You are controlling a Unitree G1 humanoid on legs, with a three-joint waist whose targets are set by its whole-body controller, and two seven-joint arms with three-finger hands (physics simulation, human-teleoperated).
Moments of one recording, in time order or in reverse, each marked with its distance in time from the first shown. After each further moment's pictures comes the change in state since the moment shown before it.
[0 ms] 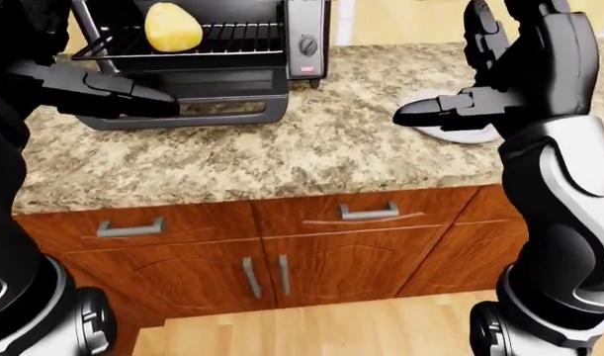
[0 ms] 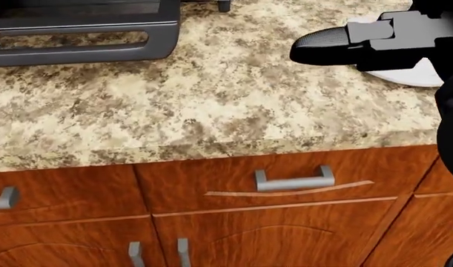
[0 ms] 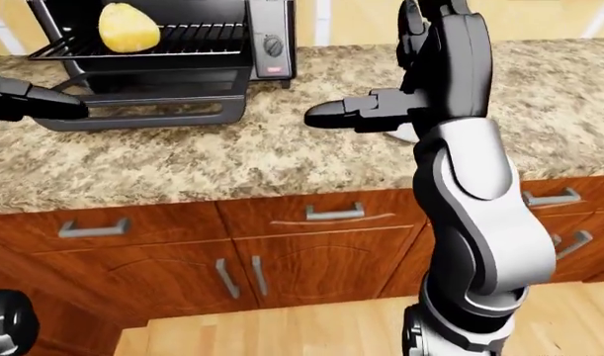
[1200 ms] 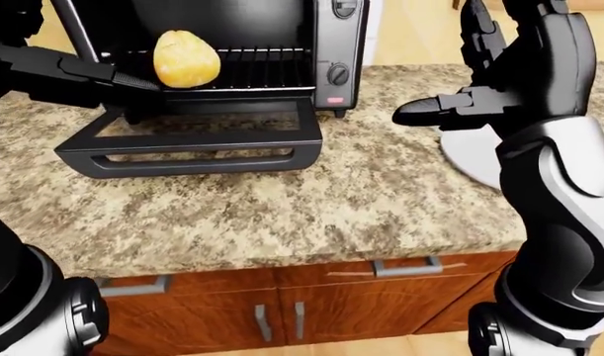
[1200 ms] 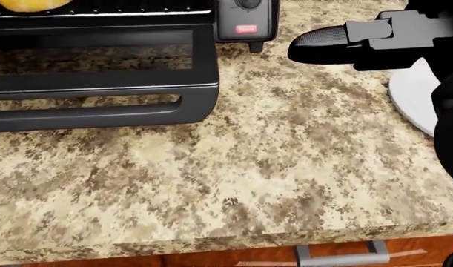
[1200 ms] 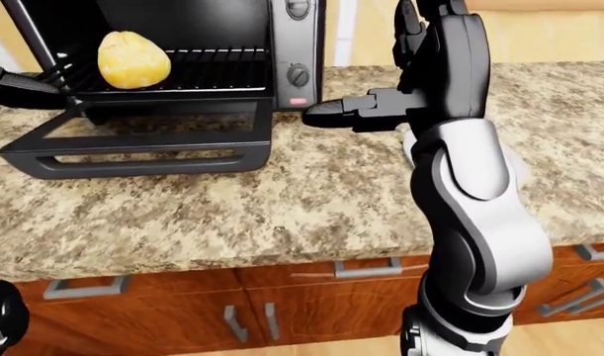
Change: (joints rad) left arm -0.064 0.036 -0.014 -0.001 0.107 0.048 -0.107; right arm 0.003 0.009 -0.002 0.007 0.029 -0.023 -0.012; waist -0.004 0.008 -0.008
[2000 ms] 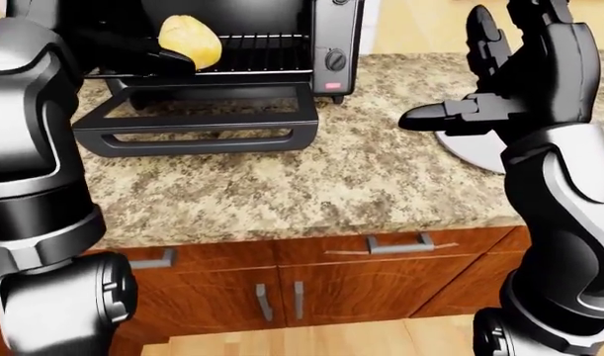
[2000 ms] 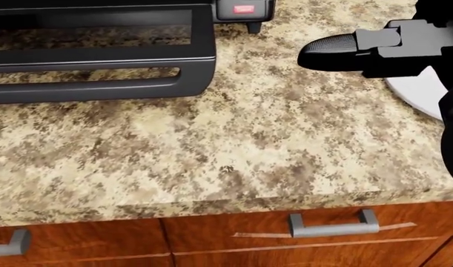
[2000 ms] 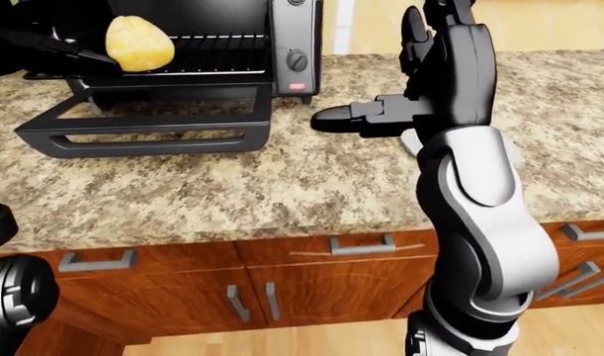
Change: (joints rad) left arm -0.139 -0.112 -0.068 0.653 -0.004 -0.408 0.053; right arm 0.035 -0.017 -0.016 -0.009 0.016 -0.005 -0.006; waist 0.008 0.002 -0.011
